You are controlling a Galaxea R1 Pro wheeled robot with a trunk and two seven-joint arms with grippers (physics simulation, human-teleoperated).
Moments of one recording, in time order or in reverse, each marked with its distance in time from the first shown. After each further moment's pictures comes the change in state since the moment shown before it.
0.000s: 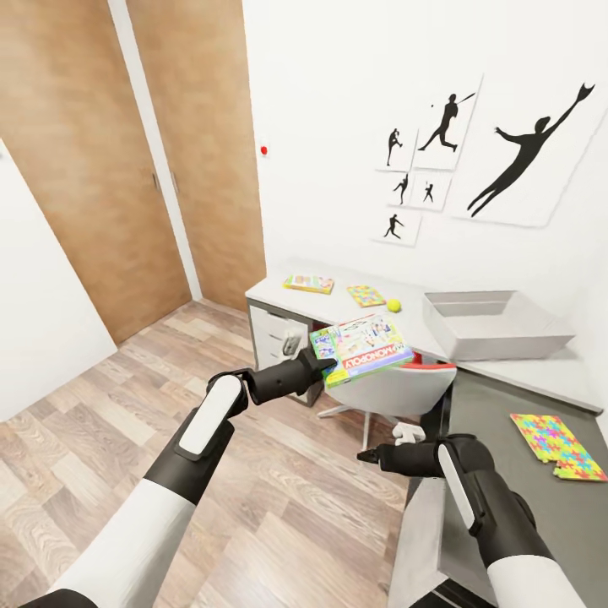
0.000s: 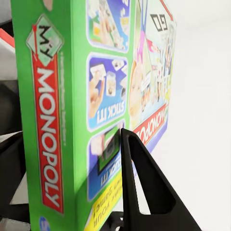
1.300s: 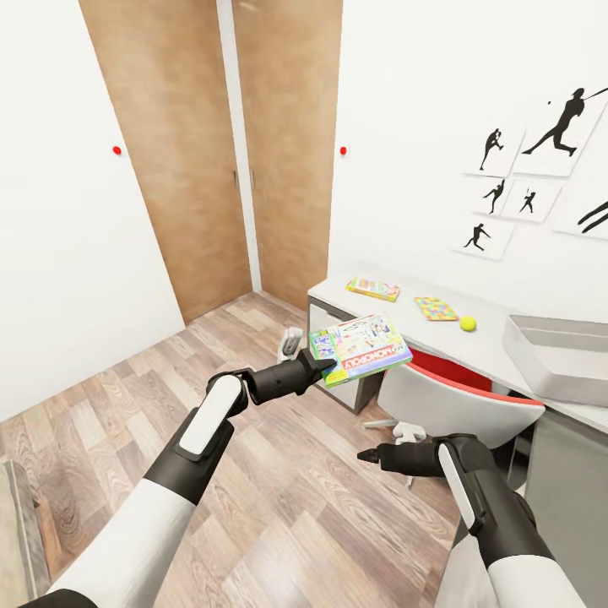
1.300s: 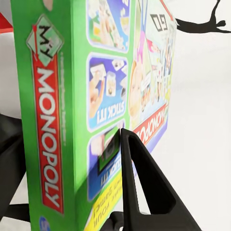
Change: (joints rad) left arm 0.000 0.000 0.001 0.000 -0.011 0.000 0.000; right arm 0.000 0.000 -0.001 -0.004 0.000 0.000 -0.001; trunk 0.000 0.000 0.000
